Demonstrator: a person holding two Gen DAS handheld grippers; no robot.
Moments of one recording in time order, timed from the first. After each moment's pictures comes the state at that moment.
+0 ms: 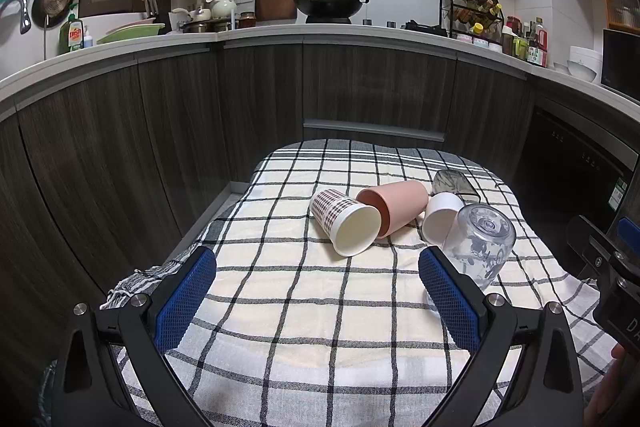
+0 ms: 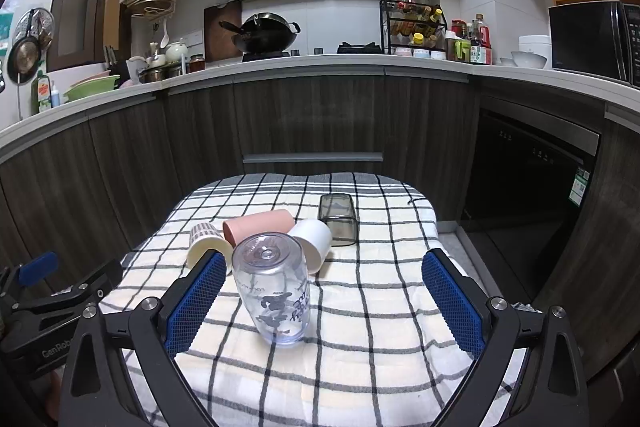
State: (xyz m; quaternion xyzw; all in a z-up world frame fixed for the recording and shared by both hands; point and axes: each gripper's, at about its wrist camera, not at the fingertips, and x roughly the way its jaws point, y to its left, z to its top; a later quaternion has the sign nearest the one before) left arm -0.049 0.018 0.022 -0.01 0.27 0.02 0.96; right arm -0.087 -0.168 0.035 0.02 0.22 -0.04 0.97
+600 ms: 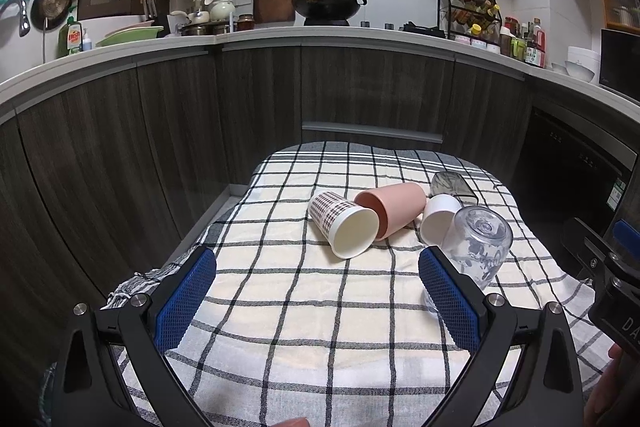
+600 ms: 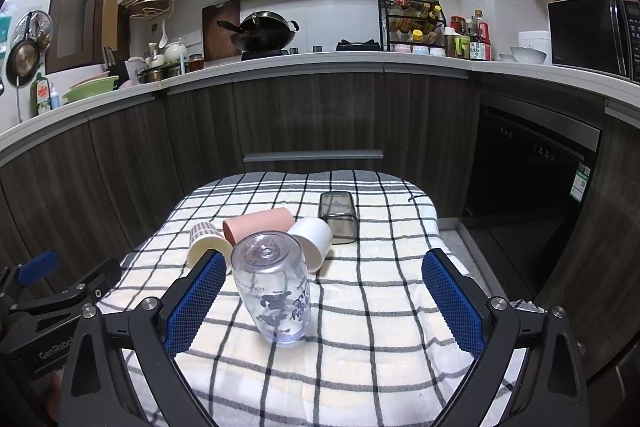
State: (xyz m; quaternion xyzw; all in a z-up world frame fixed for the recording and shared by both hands) left arm -0.051 0.016 0.027 -0.01 0.27 0.02 0.96; right arm -0.084 -0.169 0.033 0.03 0.22 -0.04 0.97
